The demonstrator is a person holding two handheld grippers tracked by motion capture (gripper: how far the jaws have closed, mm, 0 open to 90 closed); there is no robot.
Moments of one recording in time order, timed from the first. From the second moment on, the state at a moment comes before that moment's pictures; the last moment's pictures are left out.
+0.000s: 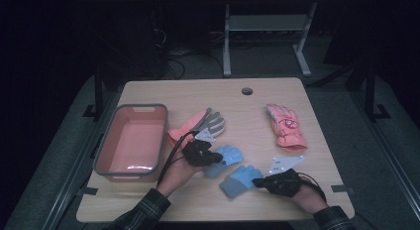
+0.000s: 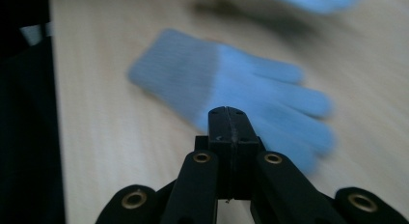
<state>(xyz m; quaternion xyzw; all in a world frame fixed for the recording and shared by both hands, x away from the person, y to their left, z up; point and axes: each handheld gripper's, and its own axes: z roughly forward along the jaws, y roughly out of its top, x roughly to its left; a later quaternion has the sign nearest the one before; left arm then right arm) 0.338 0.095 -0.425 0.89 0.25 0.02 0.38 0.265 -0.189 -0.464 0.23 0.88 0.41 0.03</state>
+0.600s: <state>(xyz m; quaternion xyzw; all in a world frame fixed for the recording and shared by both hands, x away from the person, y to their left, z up) 0.332 0.091 -0.417 0.89 0.25 0.00 0.38 0.276 -0.131 -0.471 0.21 0.89 0.40 0.03</state>
